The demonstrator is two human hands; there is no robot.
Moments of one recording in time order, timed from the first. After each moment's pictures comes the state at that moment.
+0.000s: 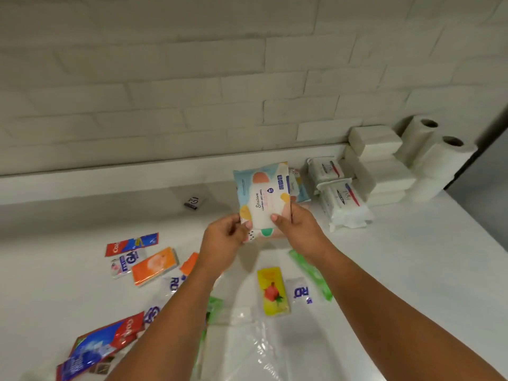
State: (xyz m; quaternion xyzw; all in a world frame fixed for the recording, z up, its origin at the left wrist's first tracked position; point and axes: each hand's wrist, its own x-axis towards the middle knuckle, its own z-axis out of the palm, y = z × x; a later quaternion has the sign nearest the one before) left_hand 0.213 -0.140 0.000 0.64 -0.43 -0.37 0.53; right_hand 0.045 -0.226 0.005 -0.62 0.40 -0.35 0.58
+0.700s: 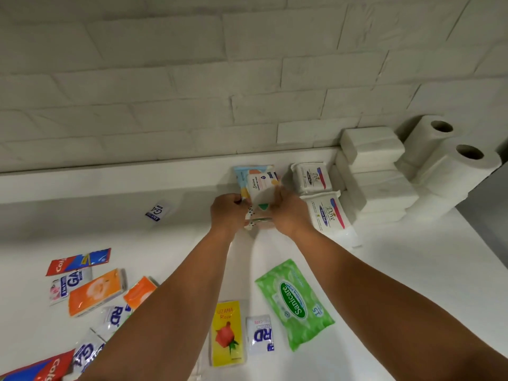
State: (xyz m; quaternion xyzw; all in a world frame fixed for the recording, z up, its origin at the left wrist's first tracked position) left_hand 0.163 -0.324 -0.028 0.78 -0.35 -0.30 0.43; right_hand 0.030 -0.384 -0.030 -0.75 0.56 -0.17 0.31
